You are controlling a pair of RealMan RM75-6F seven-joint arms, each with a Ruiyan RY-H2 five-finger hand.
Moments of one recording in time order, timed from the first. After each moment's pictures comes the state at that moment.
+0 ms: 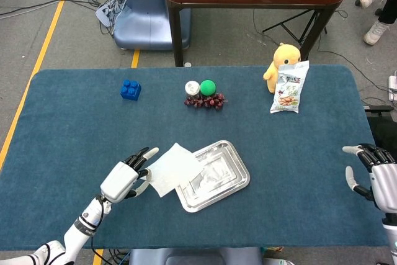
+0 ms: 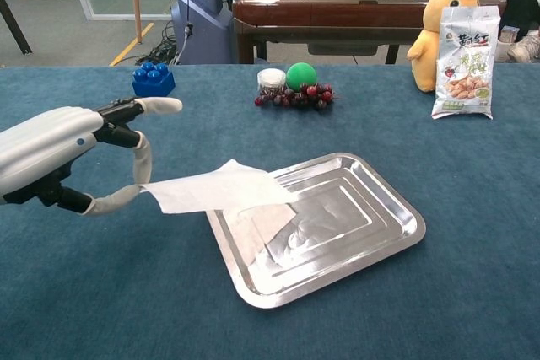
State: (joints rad) left arm -0.49 -1.62 0.02 -1.27 1.74 1.38 -0.05; right arm 0.06 -1.08 0.08 -1.55 -1.59 1.60 0.18
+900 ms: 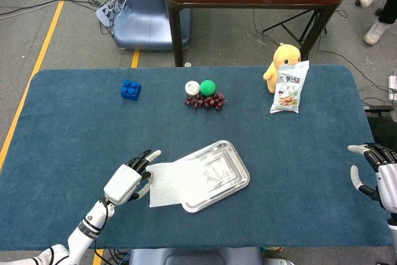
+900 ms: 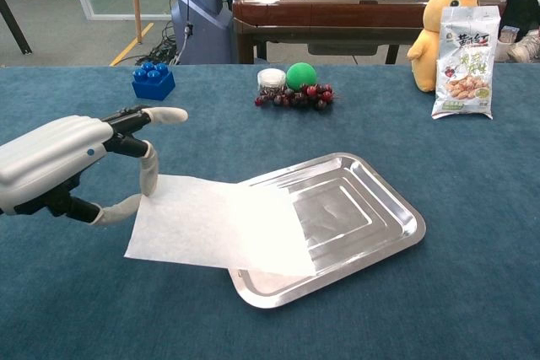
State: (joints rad) left arm -0.48 -1.64 0.02 -1.31 1.71 1.35 0.05; right arm 0.05 -1.06 0.09 -1.55 -1.57 1.61 0.21
